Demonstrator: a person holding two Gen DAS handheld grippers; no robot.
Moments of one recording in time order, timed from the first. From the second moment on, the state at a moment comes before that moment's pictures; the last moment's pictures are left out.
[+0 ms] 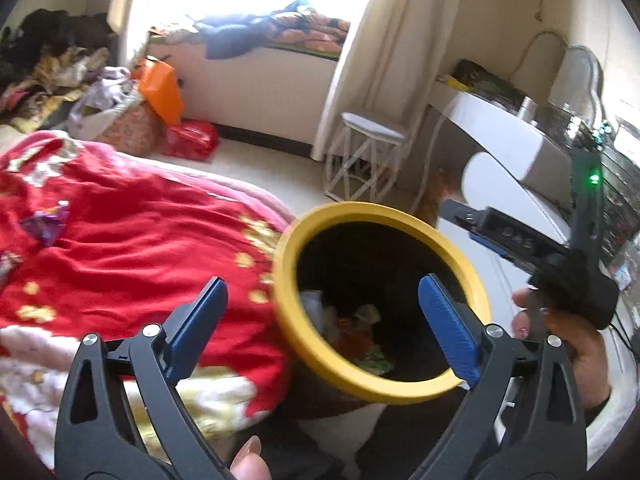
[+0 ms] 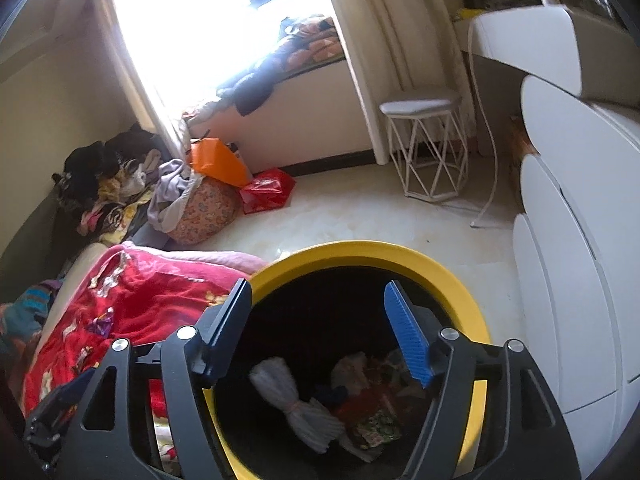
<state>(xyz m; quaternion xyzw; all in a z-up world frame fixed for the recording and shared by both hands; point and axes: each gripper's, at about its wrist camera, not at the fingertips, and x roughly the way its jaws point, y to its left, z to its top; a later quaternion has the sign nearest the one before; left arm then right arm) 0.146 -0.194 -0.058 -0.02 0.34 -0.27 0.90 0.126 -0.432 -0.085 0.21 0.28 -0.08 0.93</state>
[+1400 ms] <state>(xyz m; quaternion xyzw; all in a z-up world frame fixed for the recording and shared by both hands) 0.145 0.080 -0.043 -0.08 0.29 -0.01 0.95 0.148 -0.145 -0.050 -0.02 0.27 0.17 0.95</state>
